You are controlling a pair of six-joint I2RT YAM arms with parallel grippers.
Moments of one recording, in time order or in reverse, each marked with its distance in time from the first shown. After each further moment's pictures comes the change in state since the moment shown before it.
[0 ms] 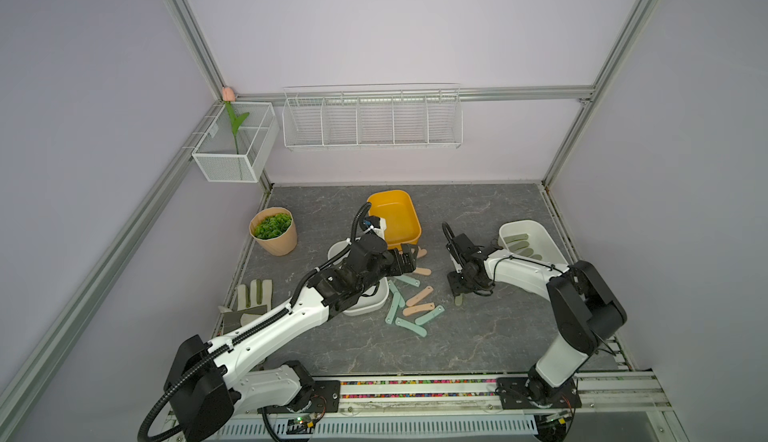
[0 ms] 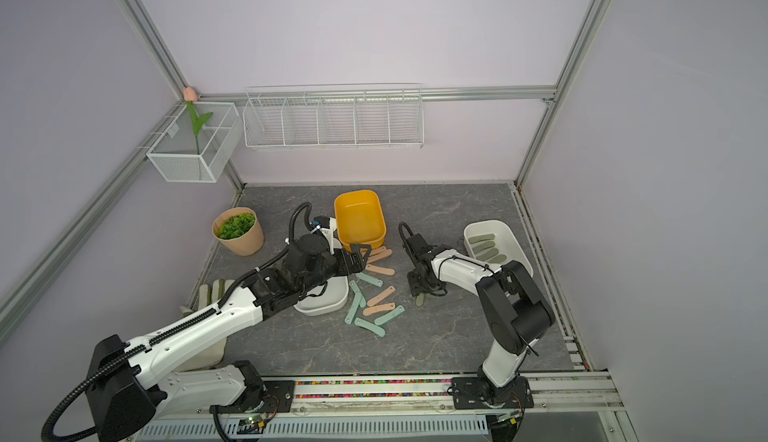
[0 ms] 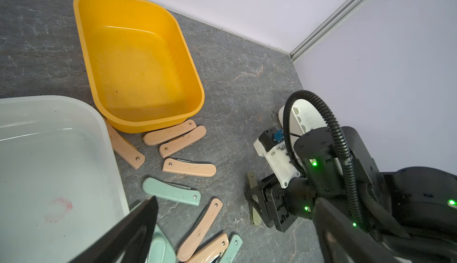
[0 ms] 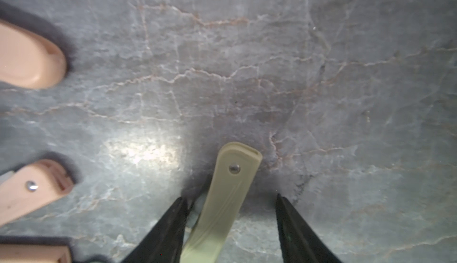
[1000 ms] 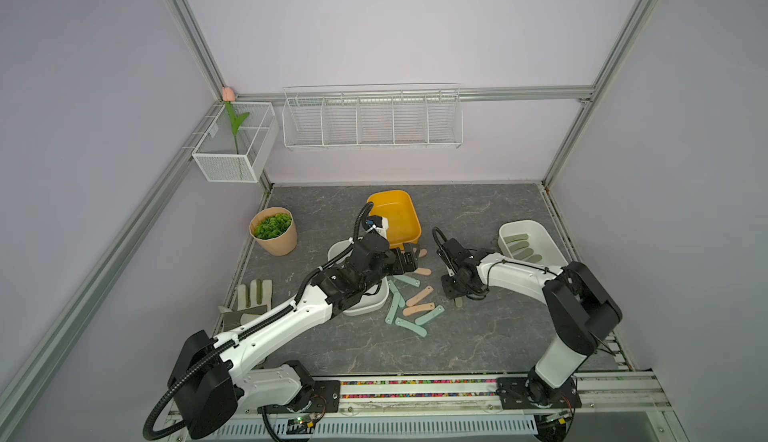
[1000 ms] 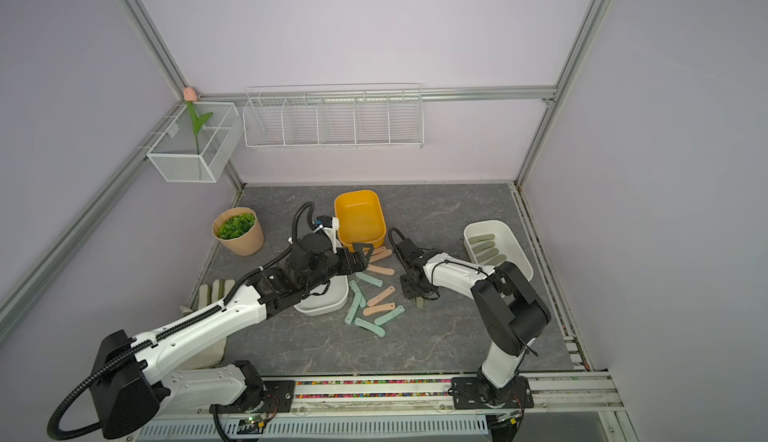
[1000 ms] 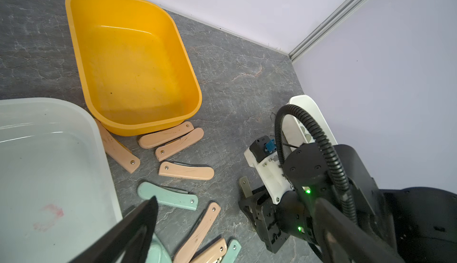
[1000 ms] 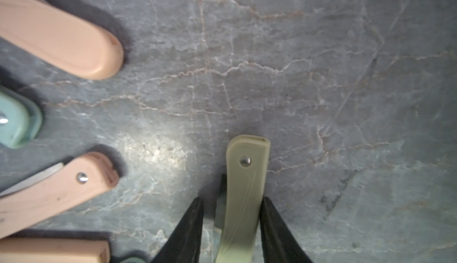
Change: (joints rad) left arm 0.000 0.026 -0.001 0.036 0.004 0.000; right arm 0.082 0.010 0.004 0.009 0.034 0.083
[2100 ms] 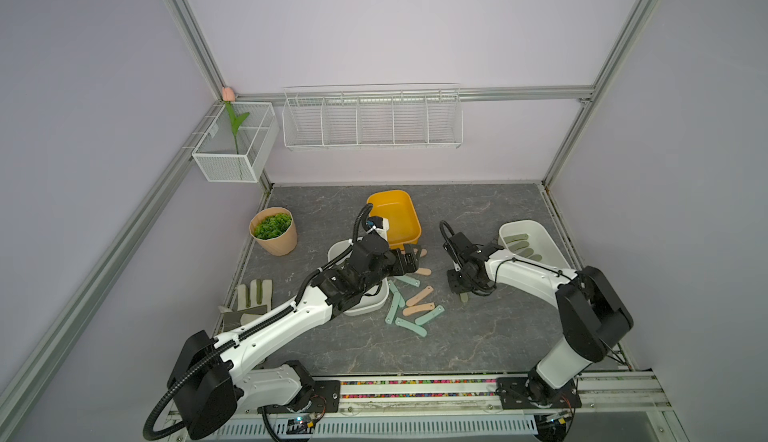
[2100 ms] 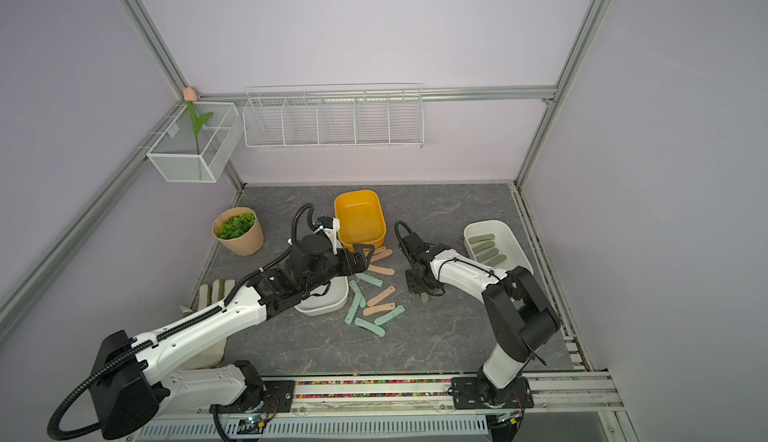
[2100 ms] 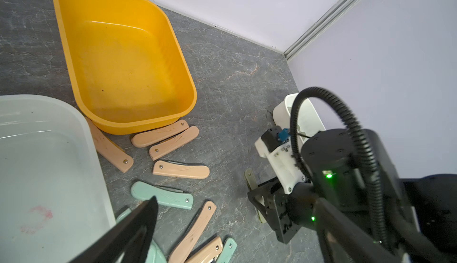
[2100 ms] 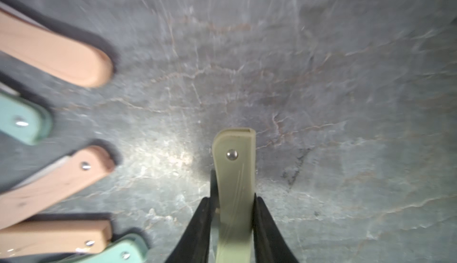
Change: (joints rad) left arm 0.000 -0.002 -0.016 0.024 0.026 -0.006; right arm -0.051 -0.085 0.047 -0.085 0.008 0.014
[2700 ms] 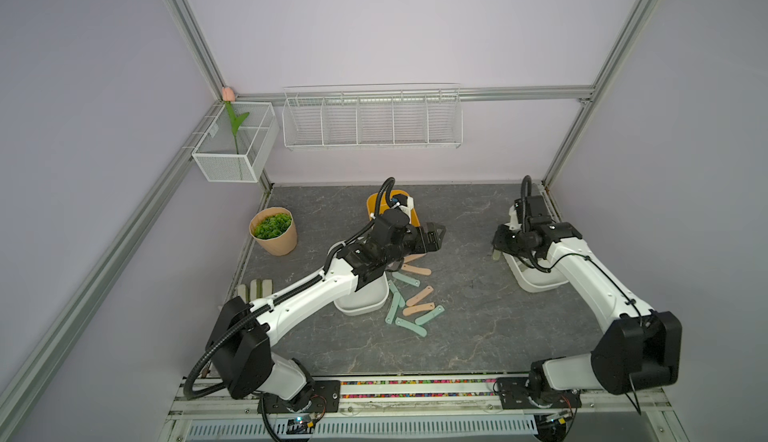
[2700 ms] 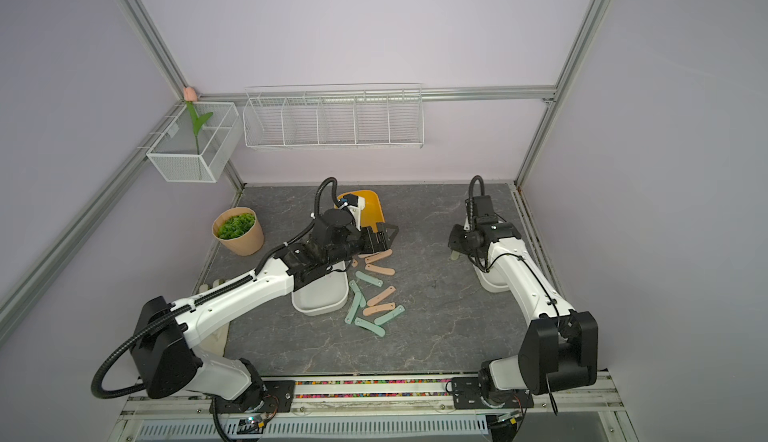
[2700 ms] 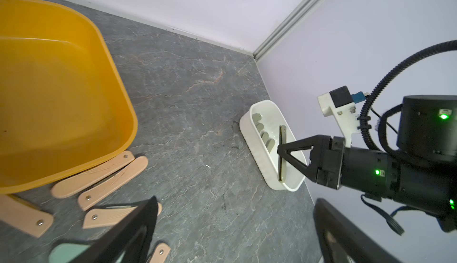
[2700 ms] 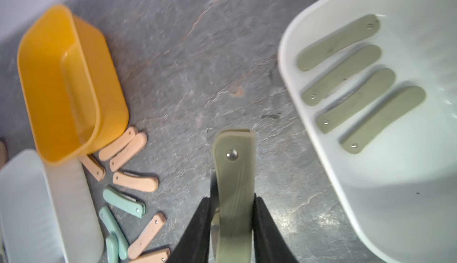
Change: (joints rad) left arm -0.001 0.293 0.322 0.029 0.144 0.016; right arm -0.503 -0.231 0.119 -0.036 -0.205 0.072
